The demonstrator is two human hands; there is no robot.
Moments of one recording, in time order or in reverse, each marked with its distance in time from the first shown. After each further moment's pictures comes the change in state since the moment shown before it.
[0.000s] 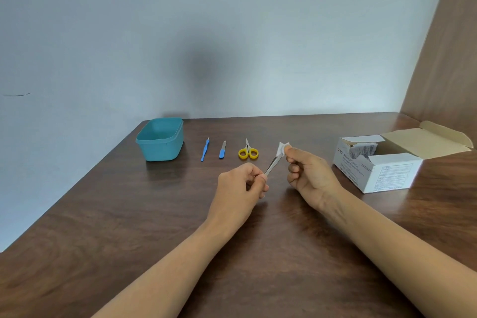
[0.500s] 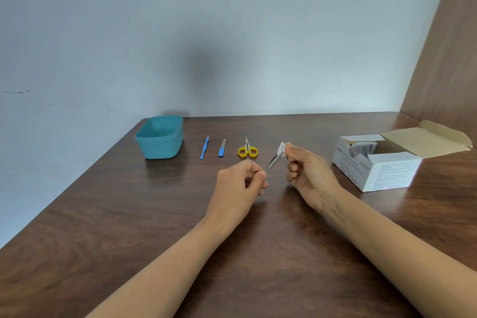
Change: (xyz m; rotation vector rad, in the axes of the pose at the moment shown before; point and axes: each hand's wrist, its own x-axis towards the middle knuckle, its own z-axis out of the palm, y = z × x) left_hand 0.001 0.001 -0.001 0.003 0.002 0.017; right_hand -0.002 0.001 0.001 0.002 -0.006 -0.016
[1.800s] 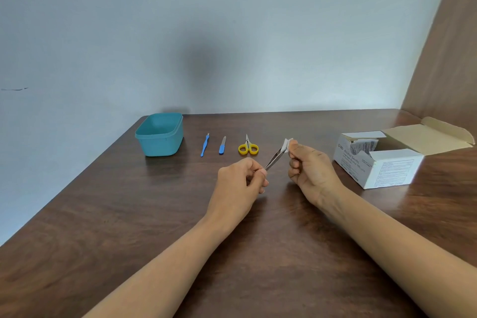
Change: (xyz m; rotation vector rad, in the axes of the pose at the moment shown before) left_hand 0.000 -0.002 0.001 0.015 -0.003 -0.013; right_hand -0.001 0.000 0.003 -0.024 0.027 -0.051
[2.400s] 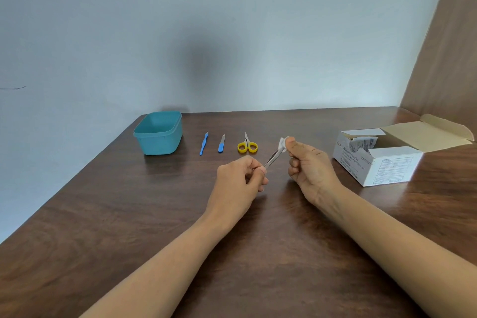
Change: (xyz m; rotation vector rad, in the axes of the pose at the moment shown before) left_hand 0.000 0.002 -0.001 -0.026 -0.011 -0.014; right_hand 0.001 0.004 0.000 -0.012 0.025 -0.033
